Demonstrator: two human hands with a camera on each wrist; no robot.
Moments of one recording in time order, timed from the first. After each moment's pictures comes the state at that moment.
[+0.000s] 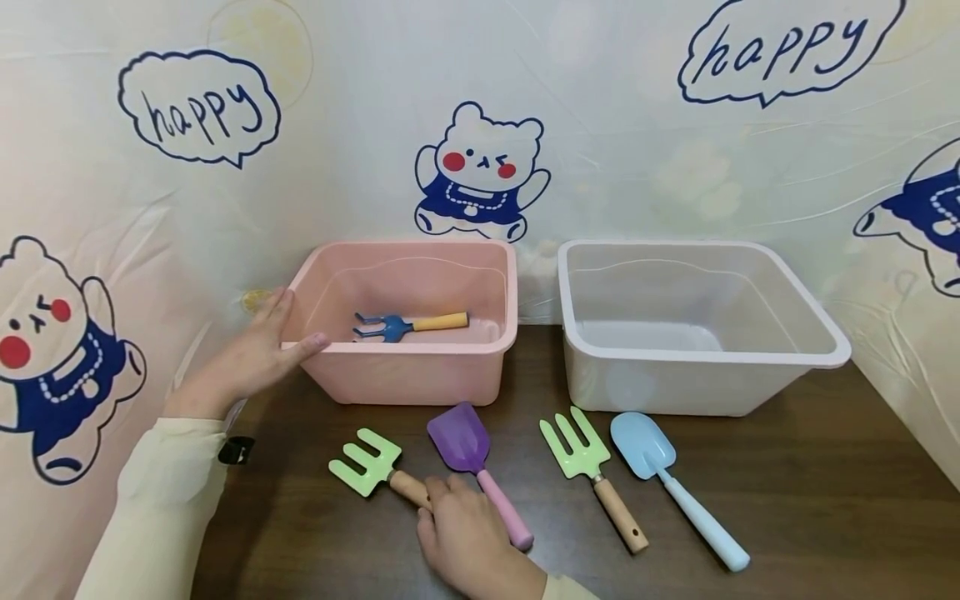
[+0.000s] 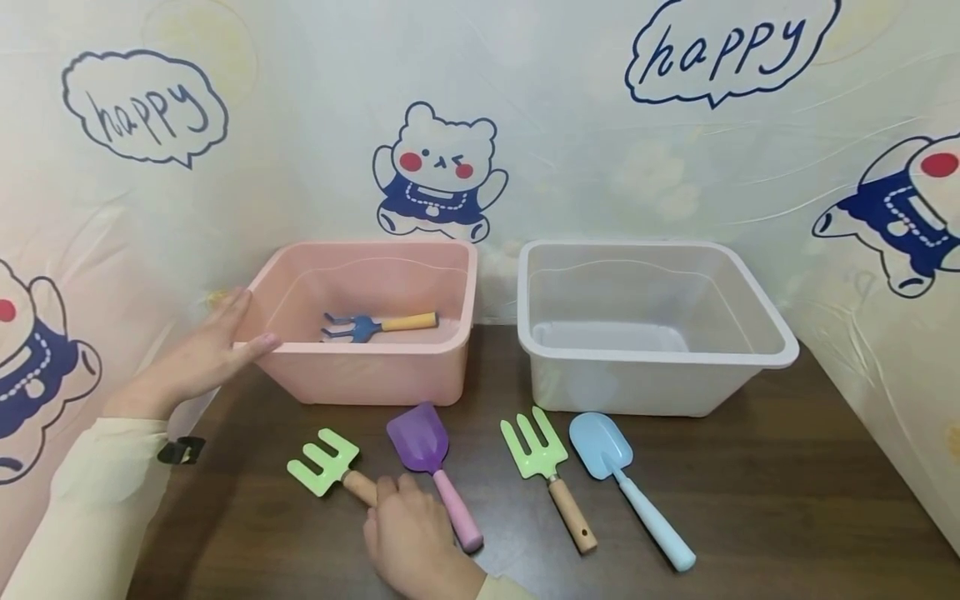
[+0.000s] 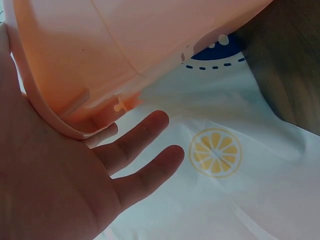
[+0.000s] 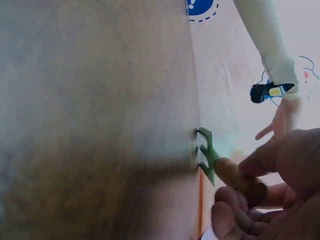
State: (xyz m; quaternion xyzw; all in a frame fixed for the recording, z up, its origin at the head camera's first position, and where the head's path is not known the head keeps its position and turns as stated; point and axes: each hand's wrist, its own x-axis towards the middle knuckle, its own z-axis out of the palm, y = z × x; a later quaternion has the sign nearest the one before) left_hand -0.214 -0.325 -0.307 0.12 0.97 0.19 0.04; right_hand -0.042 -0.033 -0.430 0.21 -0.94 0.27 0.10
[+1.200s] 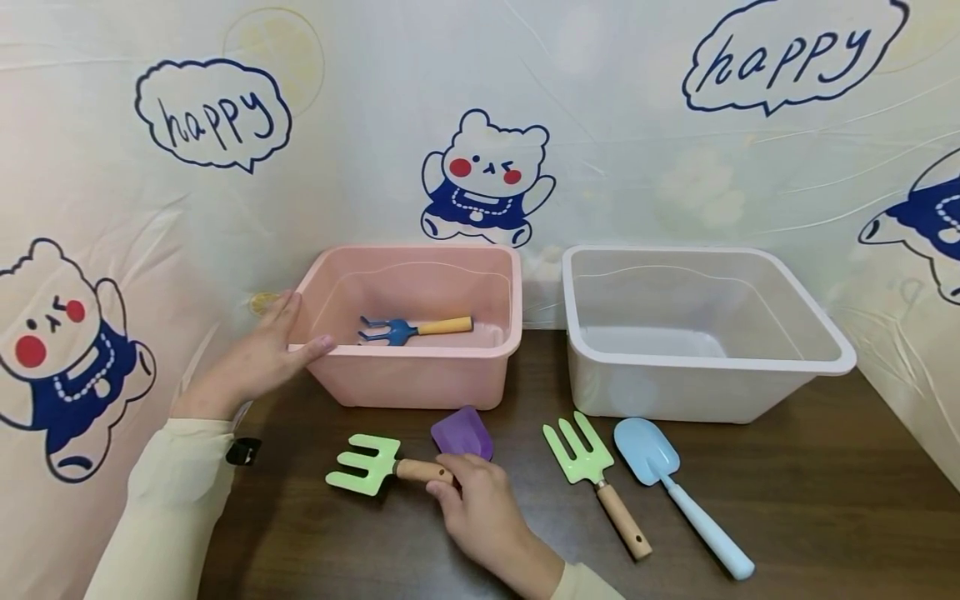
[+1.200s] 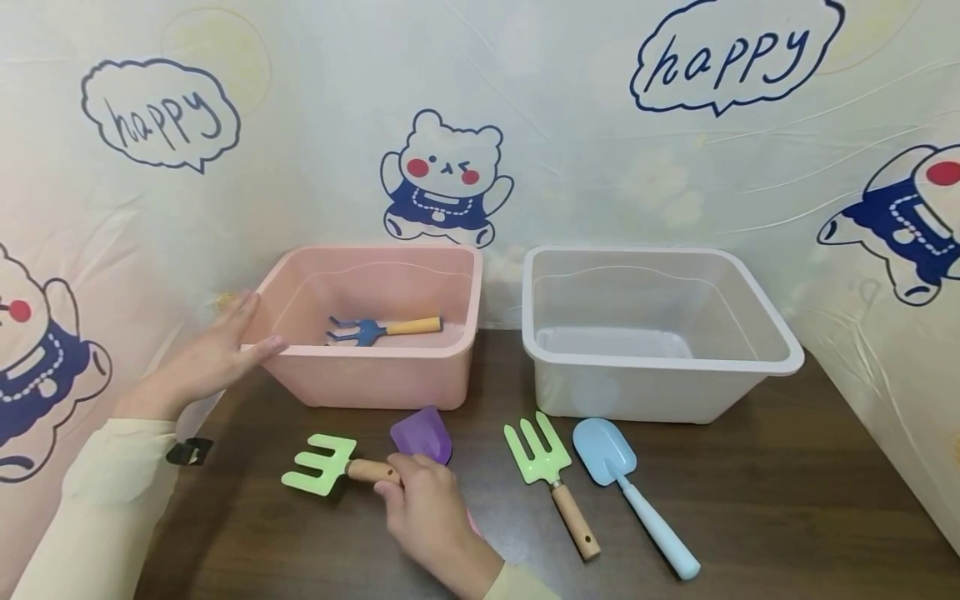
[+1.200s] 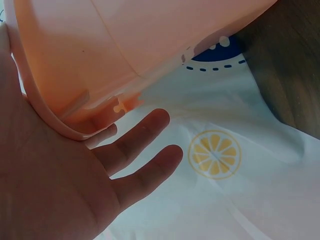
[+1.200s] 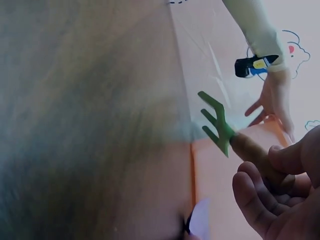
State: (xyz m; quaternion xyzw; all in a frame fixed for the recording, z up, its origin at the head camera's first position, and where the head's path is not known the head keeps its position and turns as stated) left_hand -0.212 -0.326 -0.307 0.12 0.98 0.18 0.04; right_hand -0.062 -0.017 -0.422 0.23 -0.85 0.43 0.18
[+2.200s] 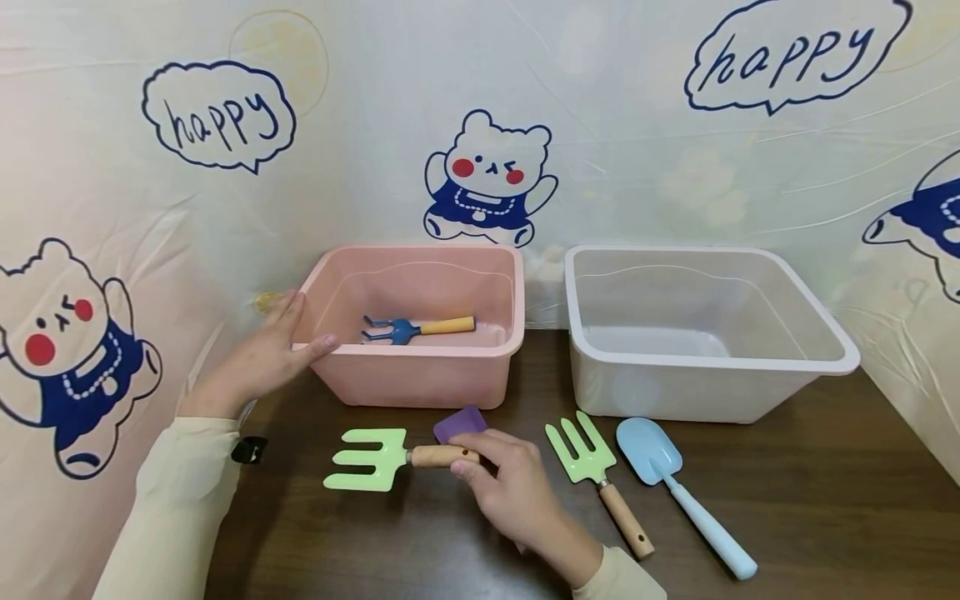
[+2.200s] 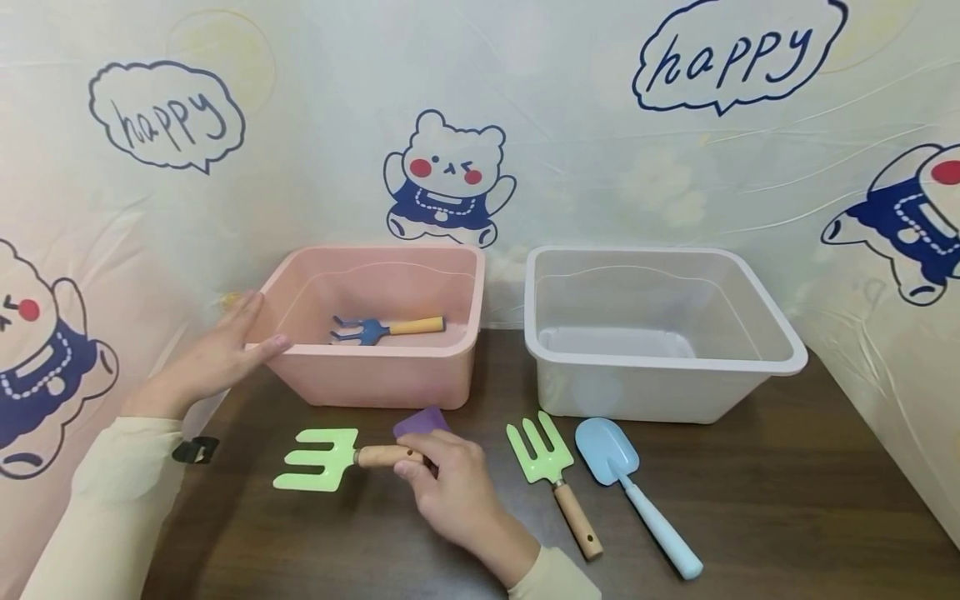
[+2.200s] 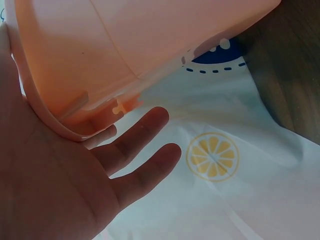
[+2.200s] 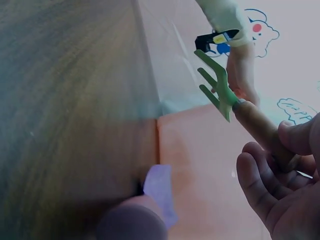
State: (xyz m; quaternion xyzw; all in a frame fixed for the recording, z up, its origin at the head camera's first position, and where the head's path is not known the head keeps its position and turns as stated) left_hand -0.211 -0.324 -0.307 0.11 0.98 0.19 0.04; right_hand -0.074 0.017 -0.397 0.27 -0.79 0.52 0.18
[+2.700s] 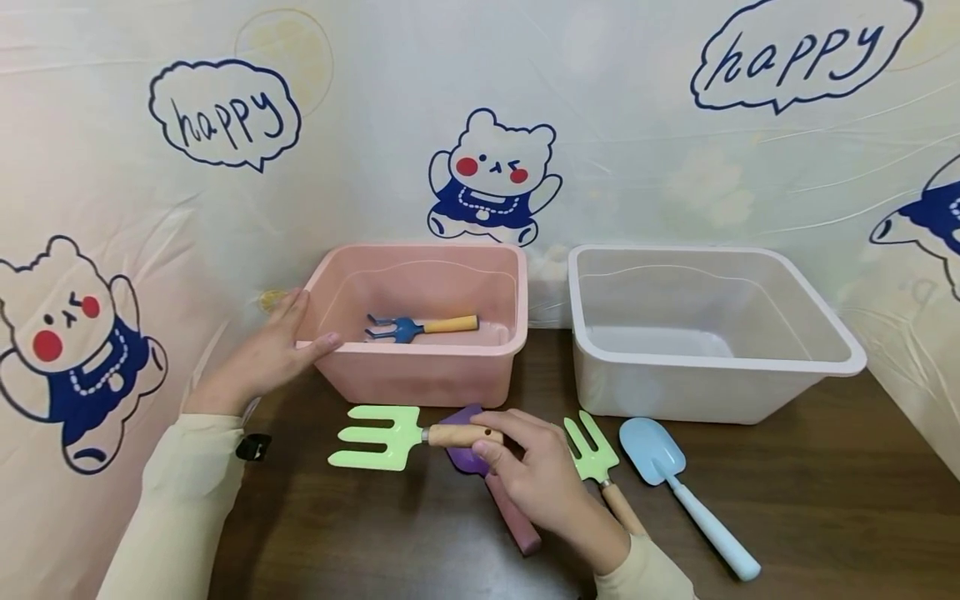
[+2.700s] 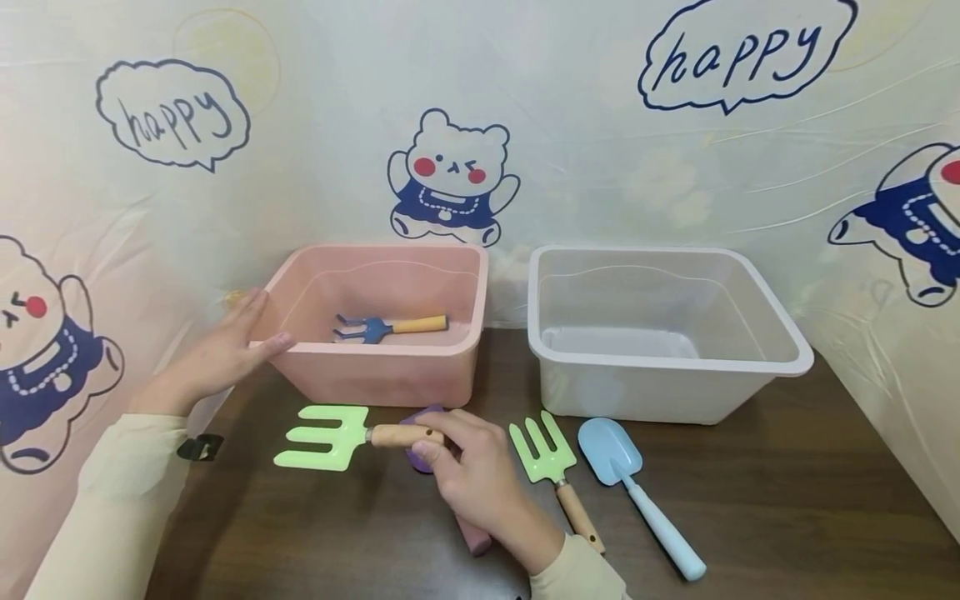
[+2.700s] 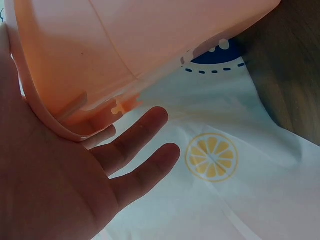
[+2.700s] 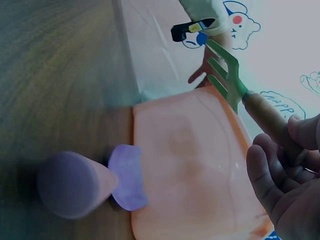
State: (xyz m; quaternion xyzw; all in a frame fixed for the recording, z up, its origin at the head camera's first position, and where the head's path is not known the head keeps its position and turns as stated) left_hand -0.209 -0.324 -0.306 0.11 0.97 0.19 0.03; right_hand -0.079 0.039 -0.373 0.28 -0.77 0.54 0.18
